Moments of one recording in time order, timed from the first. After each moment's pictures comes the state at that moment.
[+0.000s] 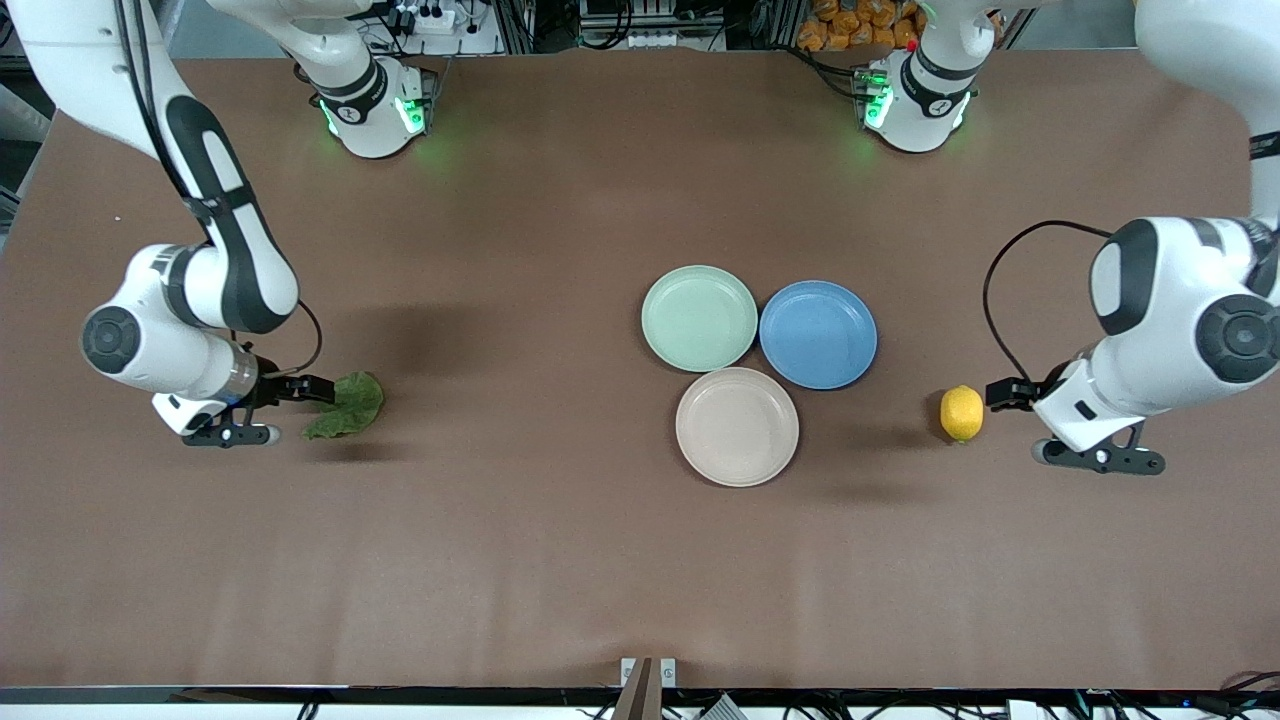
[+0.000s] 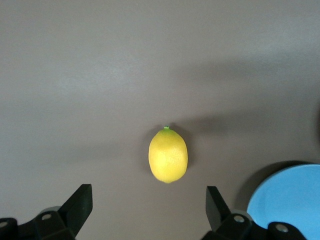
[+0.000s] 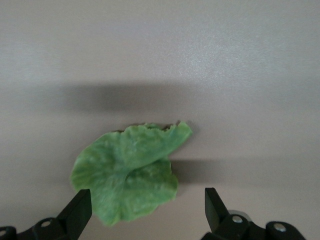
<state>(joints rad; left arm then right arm) 0.00 0.39 -0.07 -1.71 0.10 2.02 0.04 0.02 0.45 -0.06 -2.01 0.10 2.38 -0.12</state>
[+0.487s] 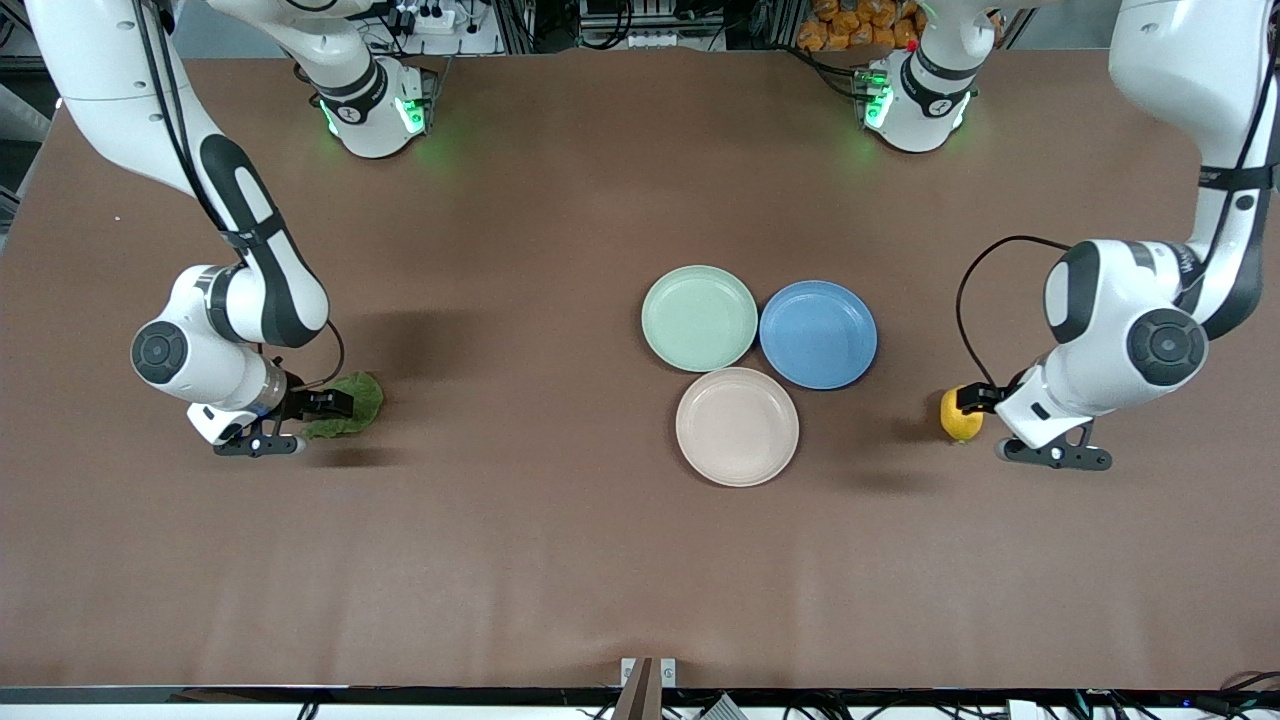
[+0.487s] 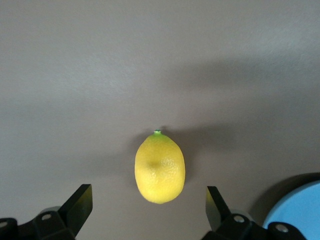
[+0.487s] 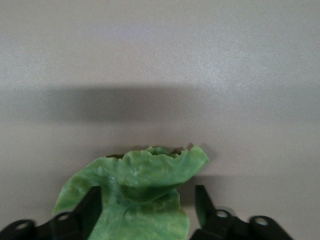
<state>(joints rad) 0.00 0.44 -0.07 -1.84 0.10 2.20 0.03 0.02 0.52 -0.04 -2.01 0.10 2.49 -0.12</state>
